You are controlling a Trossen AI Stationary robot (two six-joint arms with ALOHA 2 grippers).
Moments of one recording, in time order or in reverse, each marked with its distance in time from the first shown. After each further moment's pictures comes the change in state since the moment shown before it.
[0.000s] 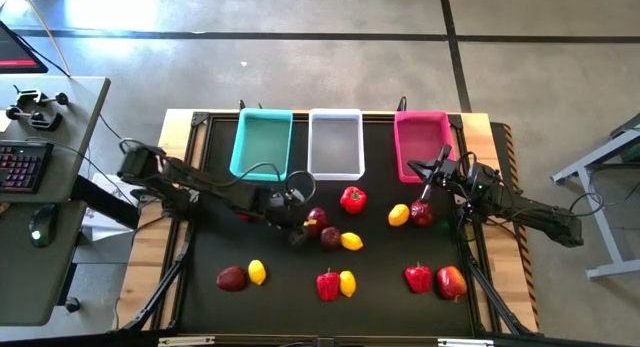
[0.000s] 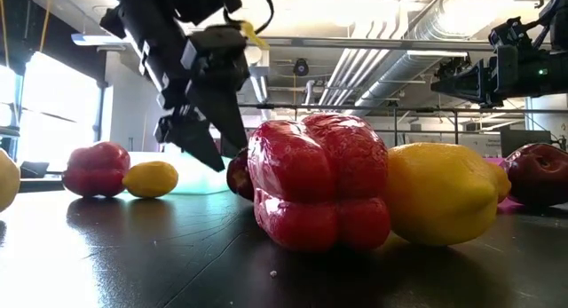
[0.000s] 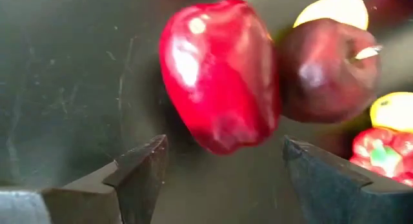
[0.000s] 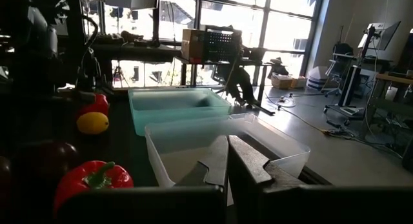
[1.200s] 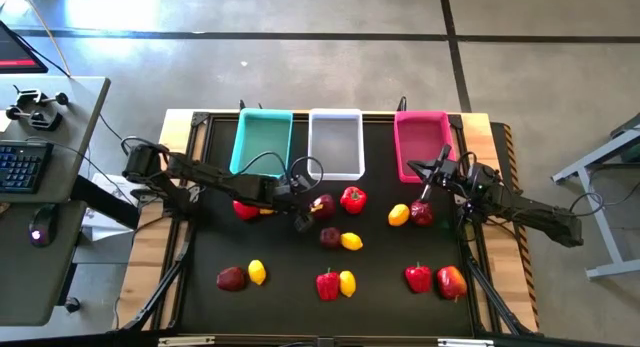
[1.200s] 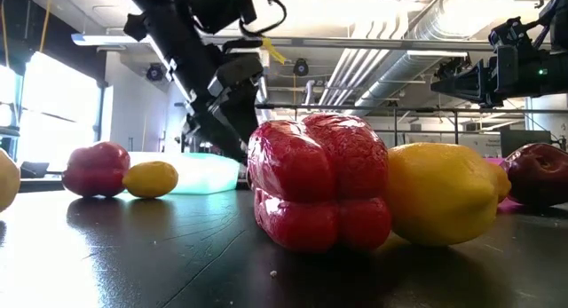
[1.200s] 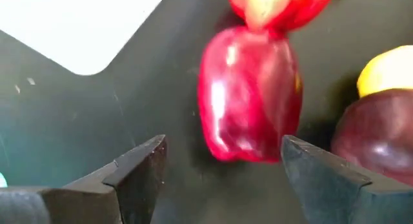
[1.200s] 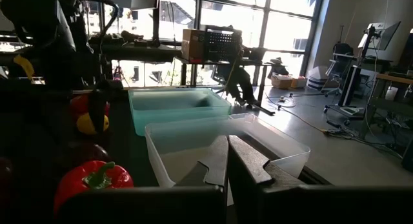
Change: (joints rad) left arm 0.081 0.024 0.060 -0.029 -0.177 0.251; right arm 0.000 0.000 0.000 0.000 0.000 0.000
